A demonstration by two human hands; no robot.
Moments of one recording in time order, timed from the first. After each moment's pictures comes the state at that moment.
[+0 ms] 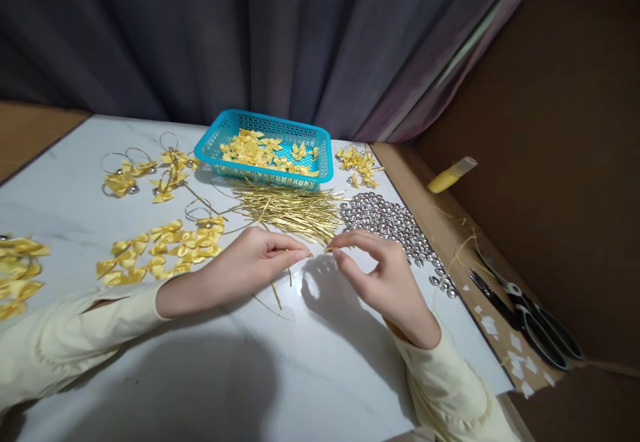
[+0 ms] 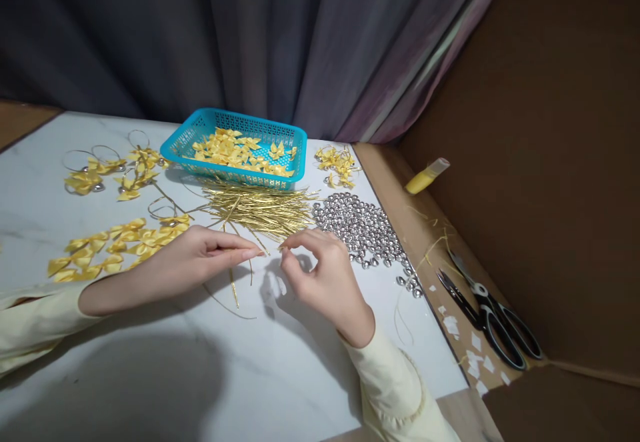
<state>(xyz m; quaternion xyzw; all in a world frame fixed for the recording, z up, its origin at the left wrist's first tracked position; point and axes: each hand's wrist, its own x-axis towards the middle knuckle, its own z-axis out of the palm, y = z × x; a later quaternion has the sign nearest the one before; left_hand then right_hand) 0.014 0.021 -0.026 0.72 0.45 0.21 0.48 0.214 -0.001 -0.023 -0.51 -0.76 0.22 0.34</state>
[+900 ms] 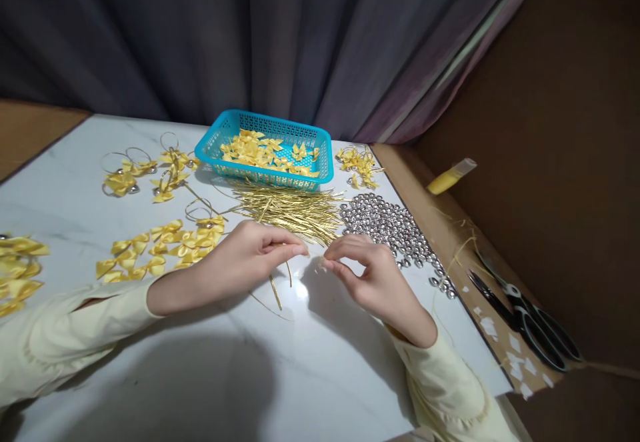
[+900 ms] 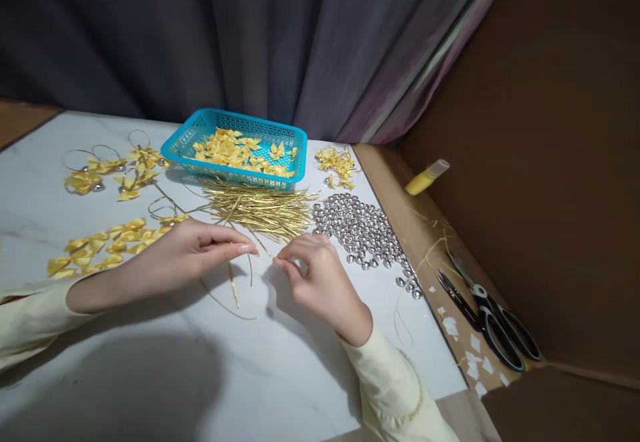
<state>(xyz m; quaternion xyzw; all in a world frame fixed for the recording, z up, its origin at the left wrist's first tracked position) 0.013 0.023 -0.019 0.75 0.46 0.23 0.42 0.219 0.002 -0.032 -0.47 -0.80 0.25 0.27</state>
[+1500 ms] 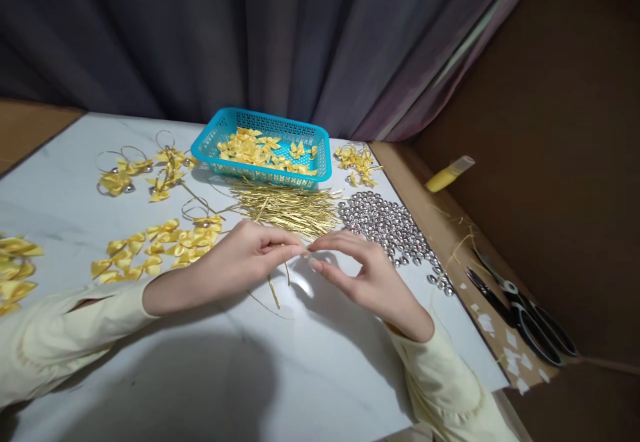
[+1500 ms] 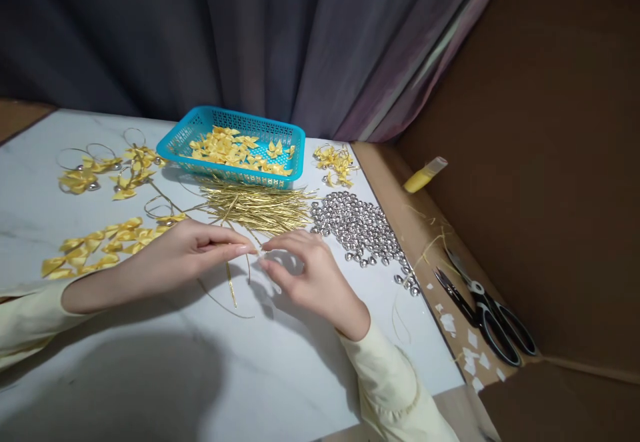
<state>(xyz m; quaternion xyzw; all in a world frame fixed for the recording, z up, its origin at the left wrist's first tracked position) 0.013 0.023 -0.017 0.74 0.45 0.22 0.45 0.214 0.002 -0.027 -0.44 -0.80 0.28 0.31</state>
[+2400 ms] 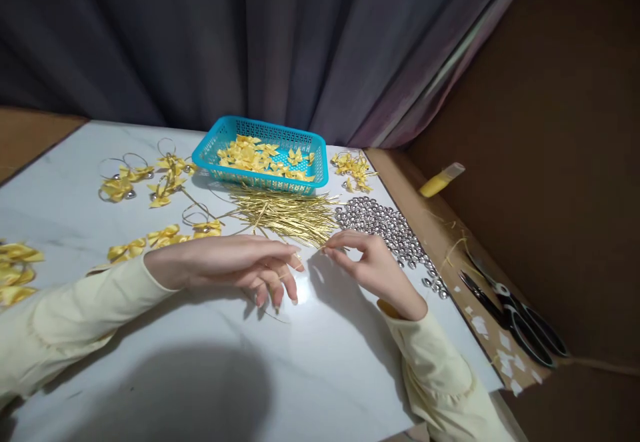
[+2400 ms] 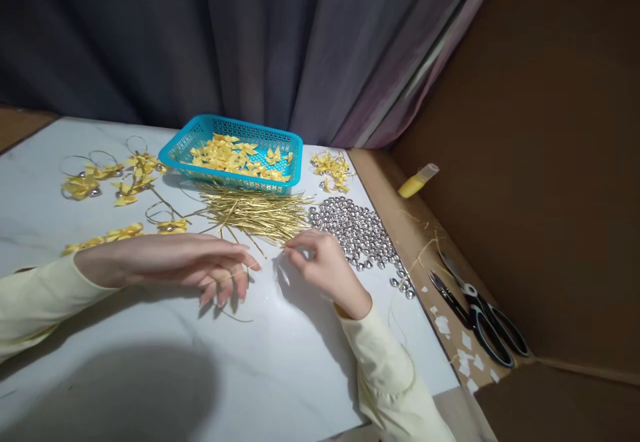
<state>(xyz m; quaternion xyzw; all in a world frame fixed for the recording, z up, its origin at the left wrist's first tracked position) 0.003 0.039 -0.021 0.46 0.34 0.04 0.82 0.234 0.022 -0.038 -0.49 -0.79 0.26 0.26</state>
